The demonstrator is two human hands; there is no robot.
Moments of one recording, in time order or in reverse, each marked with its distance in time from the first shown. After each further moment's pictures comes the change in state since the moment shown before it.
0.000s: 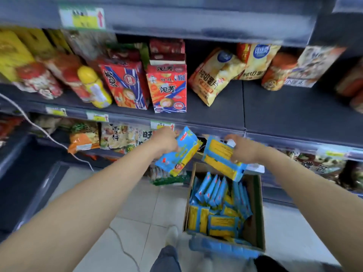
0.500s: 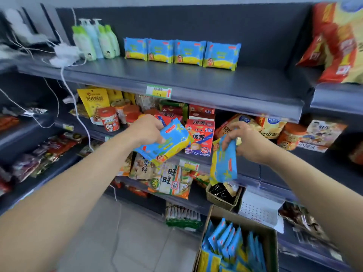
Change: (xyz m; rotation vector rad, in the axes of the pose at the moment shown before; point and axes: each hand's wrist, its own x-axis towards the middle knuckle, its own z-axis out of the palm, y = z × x) left_hand -0.148 -0.026 -0.151 -0.116 0.449 0.022; right_hand -0.101 -0.112 -0.085 -0.084 0.472 -0.534
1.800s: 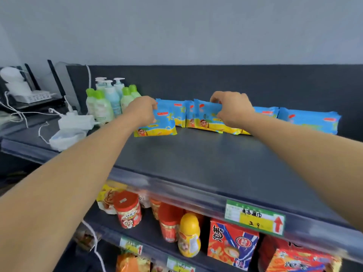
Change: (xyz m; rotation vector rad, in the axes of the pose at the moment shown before) left_hand 0.353 -0.118 -0.258 0.287 0.394 0.138; right_hand 0.432 -0.191 -0.055 -0.352 0.433 -0.027
